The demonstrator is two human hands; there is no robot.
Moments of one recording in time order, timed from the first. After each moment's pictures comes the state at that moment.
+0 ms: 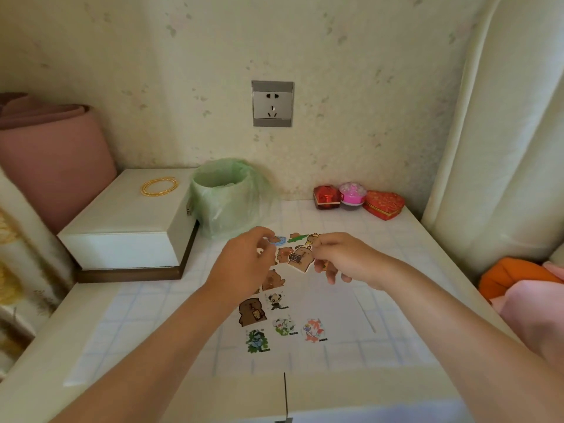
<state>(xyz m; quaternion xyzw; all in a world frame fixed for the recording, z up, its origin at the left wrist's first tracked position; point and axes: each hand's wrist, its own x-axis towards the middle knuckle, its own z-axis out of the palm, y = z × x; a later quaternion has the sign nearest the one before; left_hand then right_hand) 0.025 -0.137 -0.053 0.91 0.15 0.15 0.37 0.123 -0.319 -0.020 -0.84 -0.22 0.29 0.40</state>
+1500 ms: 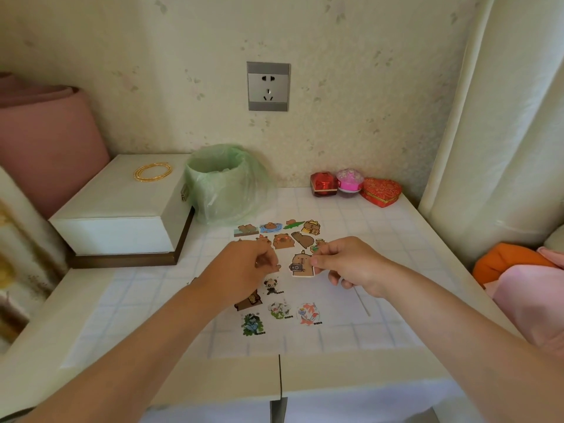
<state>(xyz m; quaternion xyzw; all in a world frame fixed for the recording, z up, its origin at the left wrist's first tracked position) 0.005 -0.144 -0.059 0.93 0.10 0.03 0.35 0.117 -0.338 -0.055 -0.83 -0.14 0.29 0.45</state>
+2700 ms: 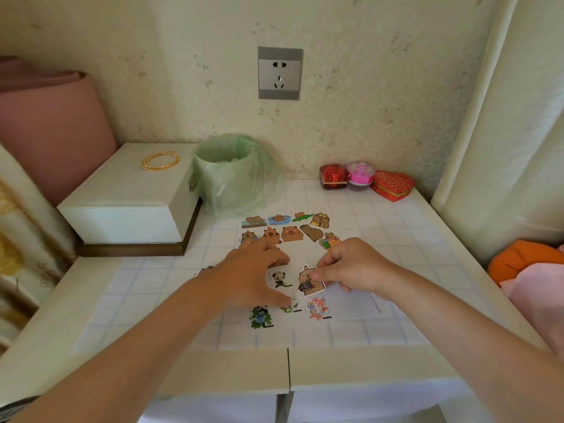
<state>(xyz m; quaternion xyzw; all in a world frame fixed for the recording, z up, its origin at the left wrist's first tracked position) 0.003 -0.134 -0.076 0.98 0.02 -0.09 0.18 0.105 -0.333 -0.061 -0.87 -0.23 0.26 0.35</state>
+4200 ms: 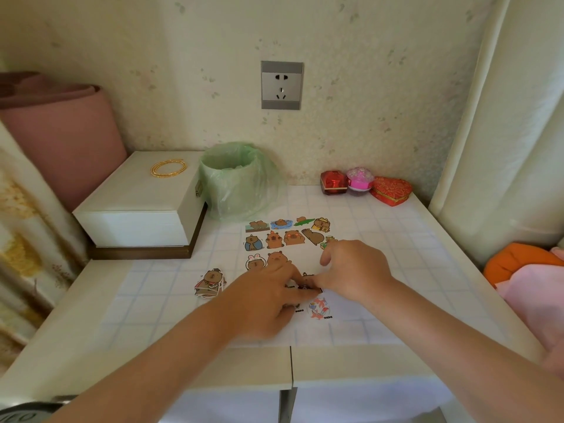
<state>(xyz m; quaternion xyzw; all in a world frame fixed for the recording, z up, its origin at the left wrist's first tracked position) -0.025 -0.152 -0.094 0.98 -0.18 0.06 0.07 0.087 -0.324 -0.058 -0.95 -0.28 0.03 0.10</state>
